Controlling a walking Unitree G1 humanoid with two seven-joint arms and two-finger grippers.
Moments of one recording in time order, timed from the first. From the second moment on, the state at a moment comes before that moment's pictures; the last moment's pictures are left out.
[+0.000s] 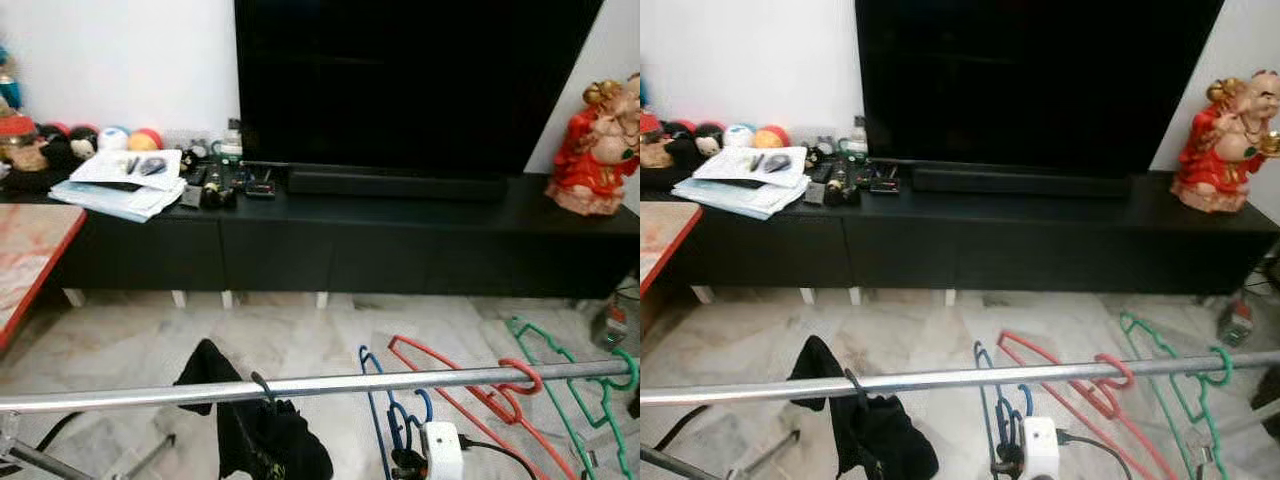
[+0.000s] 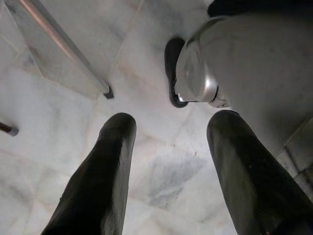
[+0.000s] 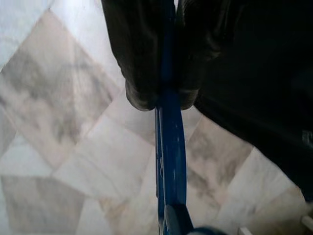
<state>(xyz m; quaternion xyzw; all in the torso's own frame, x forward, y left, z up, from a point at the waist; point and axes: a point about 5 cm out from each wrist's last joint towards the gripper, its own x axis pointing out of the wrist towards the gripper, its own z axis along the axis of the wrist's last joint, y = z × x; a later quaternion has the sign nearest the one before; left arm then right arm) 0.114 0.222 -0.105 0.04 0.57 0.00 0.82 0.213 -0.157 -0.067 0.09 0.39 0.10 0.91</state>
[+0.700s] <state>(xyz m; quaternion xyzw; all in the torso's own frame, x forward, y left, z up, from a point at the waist) 0.075 0.228 -0.113 0.04 0.62 0.01 0.78 0.217 -0.152 -0.061 0.07 0.35 0.13 0.92</state>
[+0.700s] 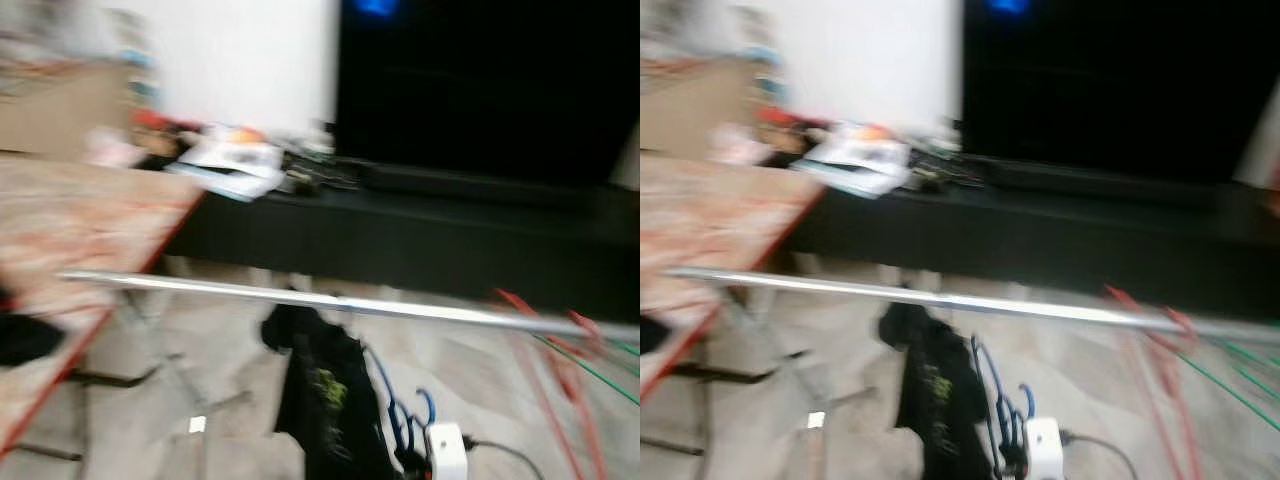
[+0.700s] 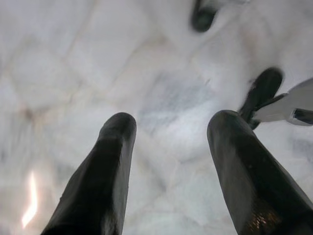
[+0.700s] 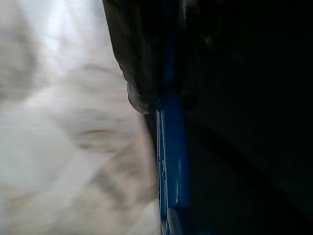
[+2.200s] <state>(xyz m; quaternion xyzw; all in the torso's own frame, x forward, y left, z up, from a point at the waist) 0.114 0.224 -0.104 0.05 0.57 0.00 0.82 0.309 -0.149 0.025 0.03 0.13 0.11 0.99</state>
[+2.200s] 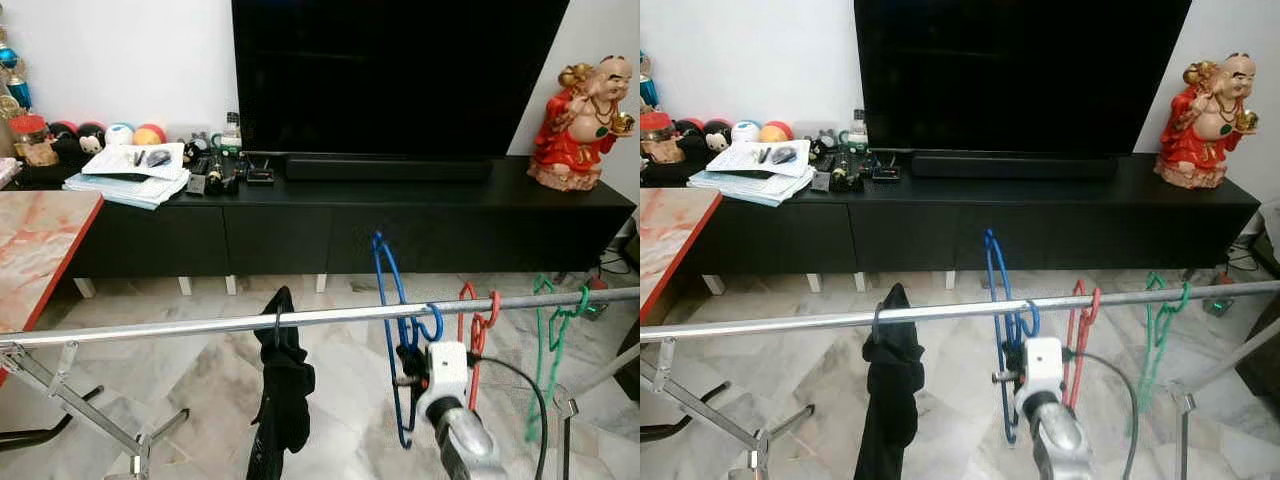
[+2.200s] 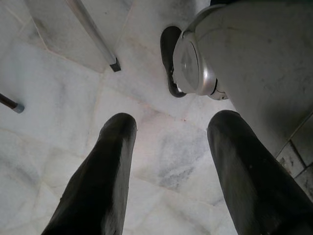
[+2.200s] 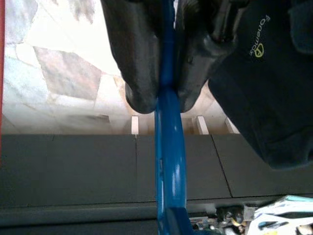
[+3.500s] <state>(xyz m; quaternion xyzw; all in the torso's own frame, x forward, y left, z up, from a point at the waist) 0.114 0.223 -0.105 0.04 0.57 -0.01 0.82 0.296 -0.146 0.035 0.03 0.08 0.15 0.98</state>
